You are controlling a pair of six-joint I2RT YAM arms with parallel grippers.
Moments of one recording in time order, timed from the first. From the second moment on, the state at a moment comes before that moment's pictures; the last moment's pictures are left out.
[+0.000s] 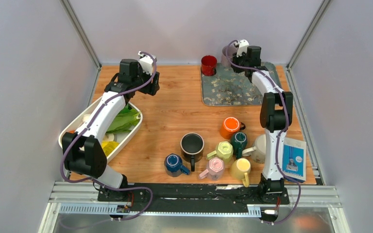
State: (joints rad) left arm -0.23 1.52 1.35 -0.41 0.22 0.12; right arm 0.06 2.33 1.99 -0.11 -0.26 -0.18
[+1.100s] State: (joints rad) left arm -0.23 1.60 1.80 -0.51 0.08 -0.55; right arm 0.08 2.44 1.99 -0.10 -0.26 -0.16
